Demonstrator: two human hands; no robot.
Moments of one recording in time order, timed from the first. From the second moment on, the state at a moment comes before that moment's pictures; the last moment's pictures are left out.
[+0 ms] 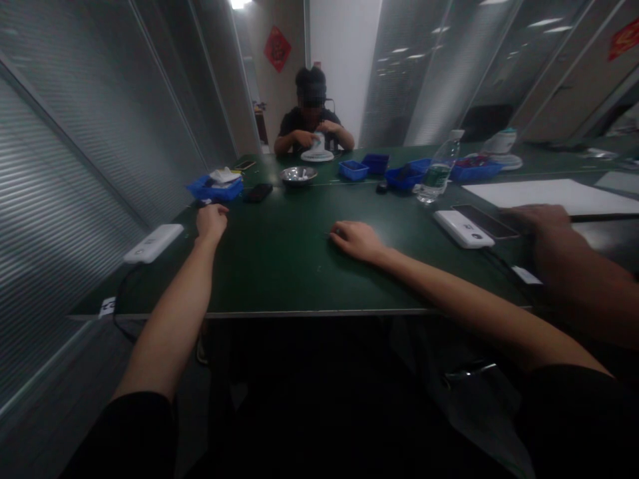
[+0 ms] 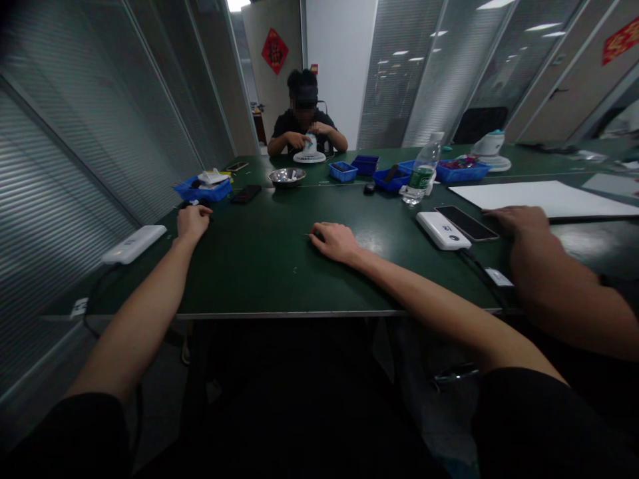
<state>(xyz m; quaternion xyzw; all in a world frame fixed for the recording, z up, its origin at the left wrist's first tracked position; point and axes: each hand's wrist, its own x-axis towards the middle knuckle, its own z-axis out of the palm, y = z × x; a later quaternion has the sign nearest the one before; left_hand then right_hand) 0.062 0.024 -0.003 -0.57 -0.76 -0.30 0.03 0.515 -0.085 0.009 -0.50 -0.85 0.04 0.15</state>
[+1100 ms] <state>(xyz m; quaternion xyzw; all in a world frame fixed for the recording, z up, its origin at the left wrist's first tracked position) 0.084 0.030 -0.007 -0.67 -0.69 -0.25 -0.06 0.515 -0.084 0.008 -0.49 -0.86 0.03 0.16</state>
